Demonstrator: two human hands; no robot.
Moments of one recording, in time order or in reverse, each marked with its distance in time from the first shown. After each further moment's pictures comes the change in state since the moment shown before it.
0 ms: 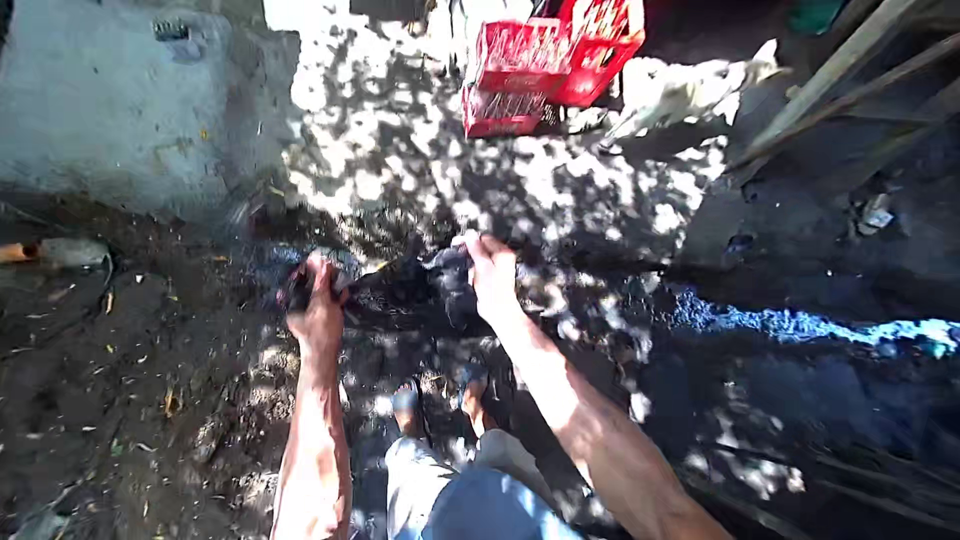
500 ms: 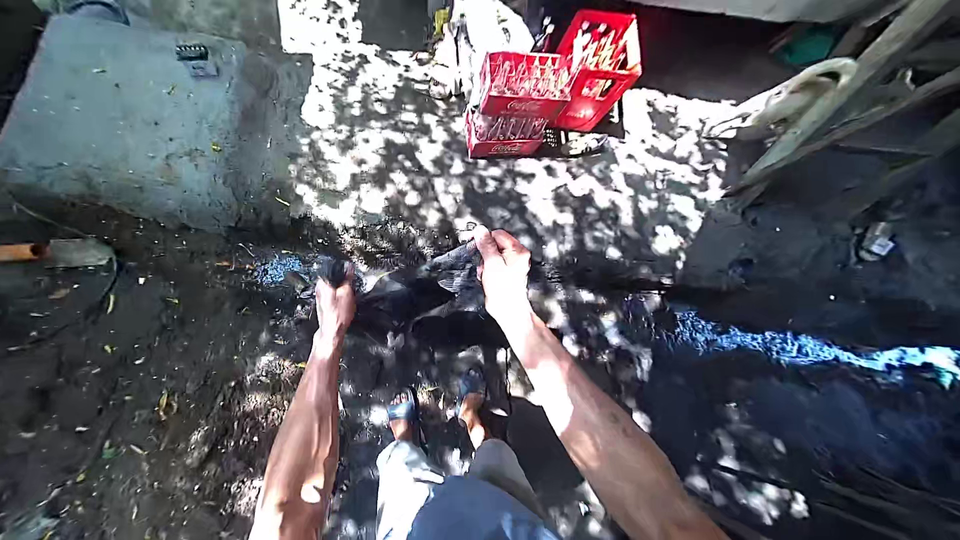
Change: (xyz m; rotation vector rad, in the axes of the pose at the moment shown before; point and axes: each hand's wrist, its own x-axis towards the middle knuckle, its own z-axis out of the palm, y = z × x) left_hand 0.042 -0.064 0.010 0.496 -0.085 -0.096; right_hand 0.029 -0.020 -0.010 0.014 0.048 -0.087
